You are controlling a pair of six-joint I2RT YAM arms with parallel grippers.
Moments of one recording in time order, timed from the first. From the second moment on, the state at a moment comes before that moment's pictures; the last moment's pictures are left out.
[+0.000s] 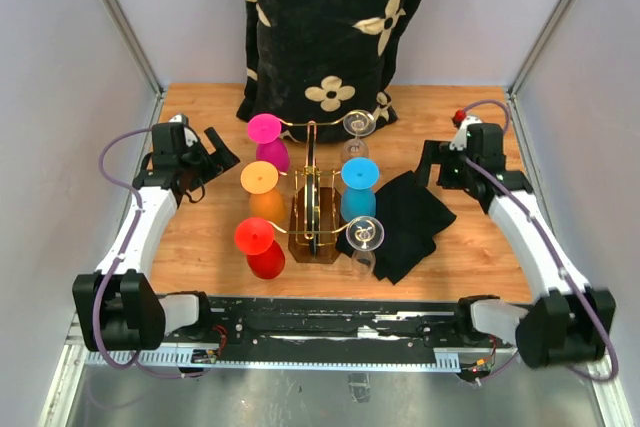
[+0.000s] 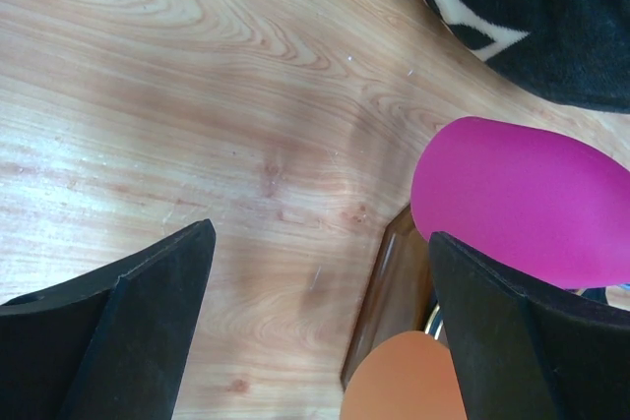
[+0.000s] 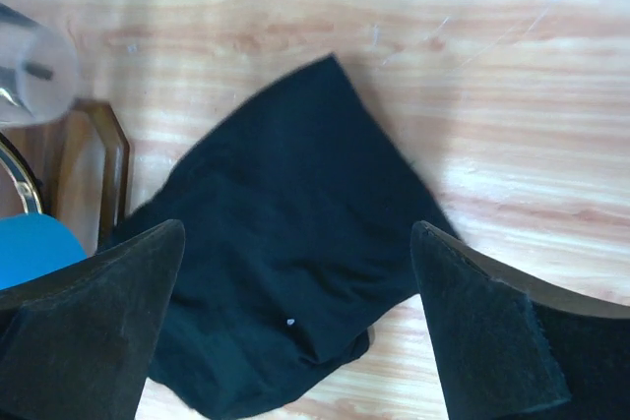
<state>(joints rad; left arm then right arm) 0.05 1.21 0.93 -0.41 0.17 -0.53 0.12 1.11 0.95 -0.49 -0.12 0.18</state>
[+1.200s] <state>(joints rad) 0.05 1.06 0.87 -0.40 0.21 -0.55 0.00 1.91 1.29 -0.94 -0.16 0.25</state>
